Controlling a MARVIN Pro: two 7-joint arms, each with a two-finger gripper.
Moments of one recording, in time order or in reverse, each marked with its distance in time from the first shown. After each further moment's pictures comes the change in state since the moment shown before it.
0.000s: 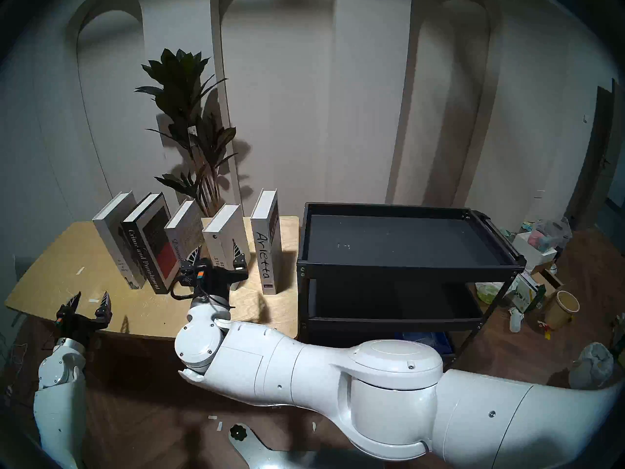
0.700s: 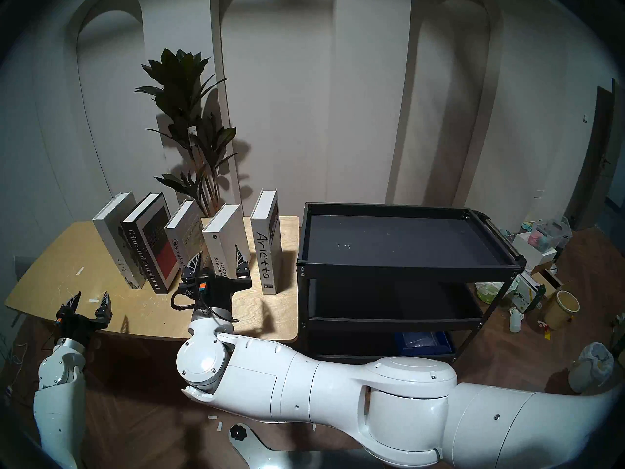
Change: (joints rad) left arm 0.000 0.000 0.000 0.000 0.000 0.000 0.000; right arm -0.087 0.076 0.032 -0.174 -0.148 0.039 -0.106
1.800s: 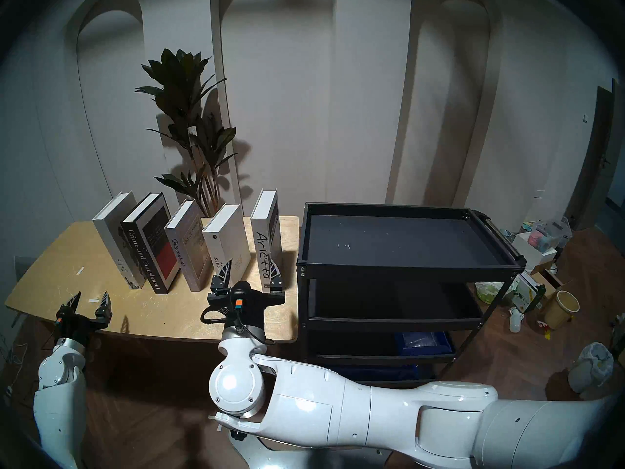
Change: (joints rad) left arm 0.000 0.000 0.000 0.000 -0.001 0.000 0.000; right arm -0.151 0.252 0.101 -0.403 -0.167 0.124 -0.078
